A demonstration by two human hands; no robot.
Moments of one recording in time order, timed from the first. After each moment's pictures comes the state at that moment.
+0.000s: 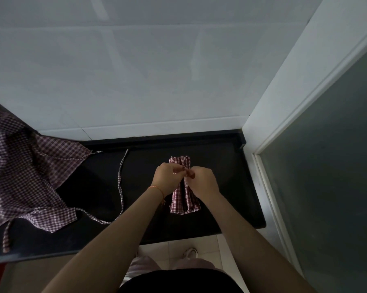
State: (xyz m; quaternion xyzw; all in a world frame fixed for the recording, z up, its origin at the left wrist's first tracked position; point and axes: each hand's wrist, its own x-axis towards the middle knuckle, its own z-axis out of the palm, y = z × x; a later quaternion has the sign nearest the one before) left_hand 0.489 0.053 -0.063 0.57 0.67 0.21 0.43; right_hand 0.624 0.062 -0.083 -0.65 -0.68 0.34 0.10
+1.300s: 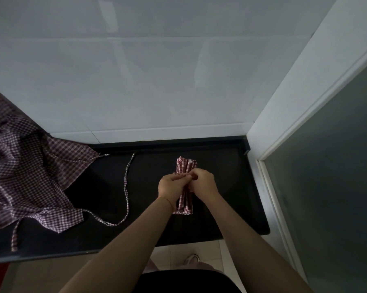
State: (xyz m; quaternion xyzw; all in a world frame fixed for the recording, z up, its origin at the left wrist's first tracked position) left_hand 0.501 0.031 -0.062 0.22 0.67 0.38 0.60; right_hand 0.615 0.068 -0.084 -0.63 -0.62 0.44 0.16
